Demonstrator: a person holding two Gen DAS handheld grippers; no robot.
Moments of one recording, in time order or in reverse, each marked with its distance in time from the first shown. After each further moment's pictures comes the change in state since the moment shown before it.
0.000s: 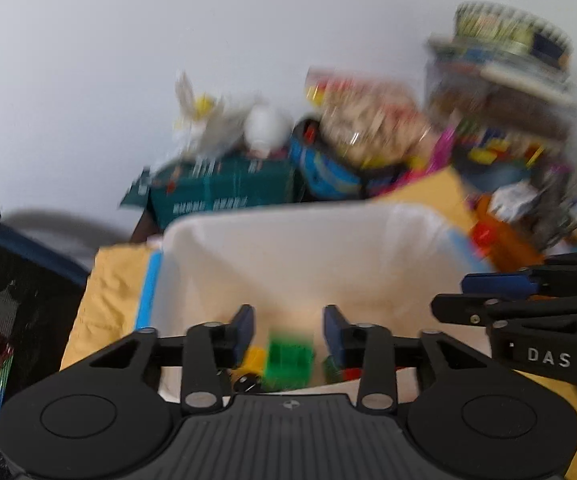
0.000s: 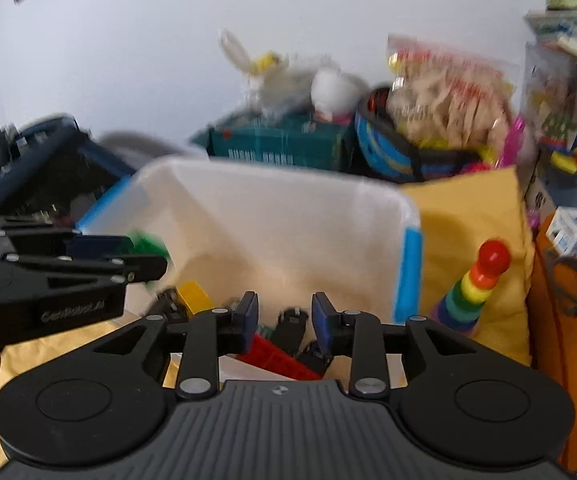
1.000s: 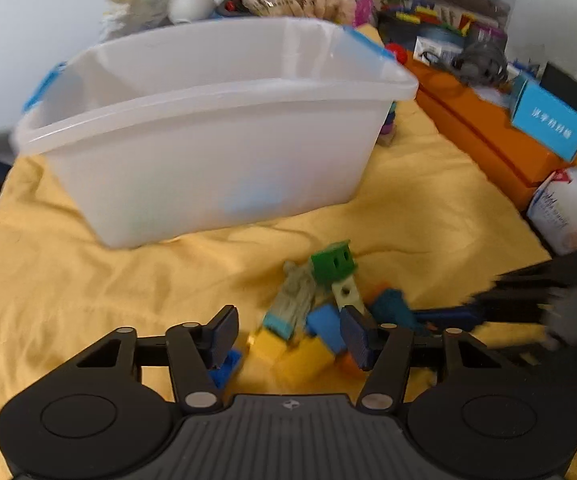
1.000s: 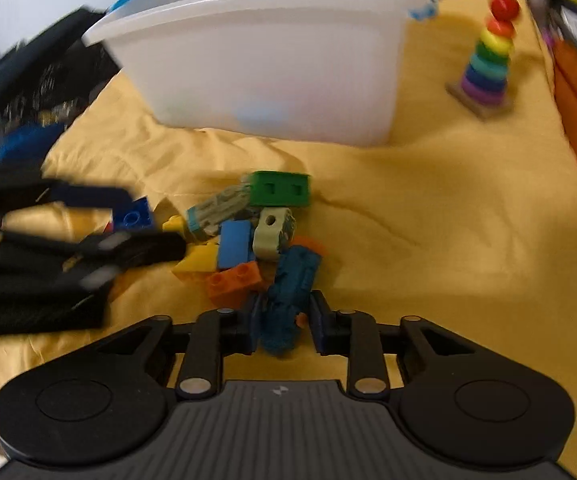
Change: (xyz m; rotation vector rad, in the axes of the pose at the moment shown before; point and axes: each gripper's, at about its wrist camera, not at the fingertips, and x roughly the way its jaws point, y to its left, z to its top) left arm 0.022 -0.057 -0.117 0.079 0.309 -0.124; right arm -0.002 0.019 -0.142 -0.016 0.341 0.049
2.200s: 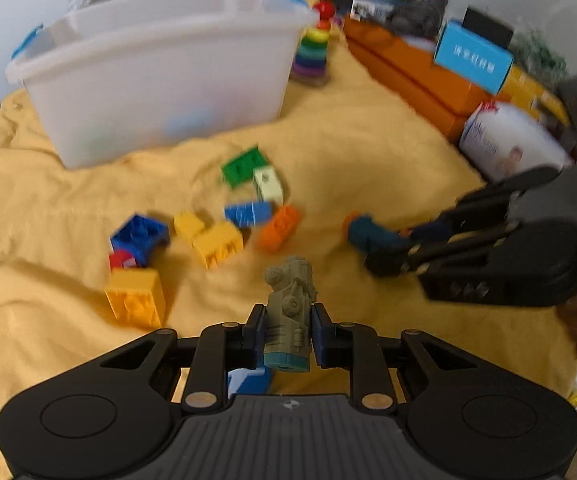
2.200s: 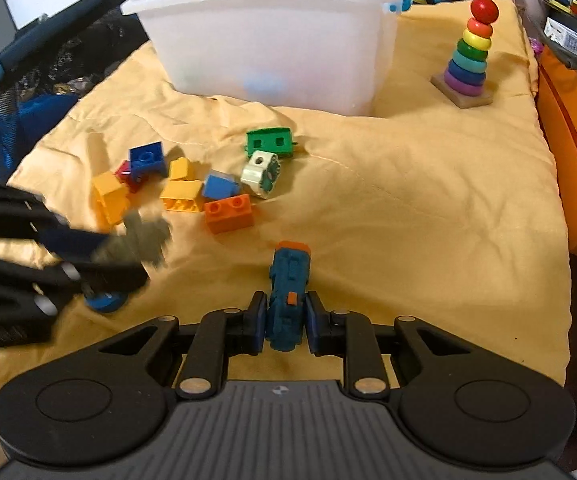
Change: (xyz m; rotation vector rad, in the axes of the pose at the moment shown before) left arm -0.038 -0.033 -0.070 0.022 0.074 -0.102; right arm -0.026 -0.019 -0.046 -0.020 0.020 0.021
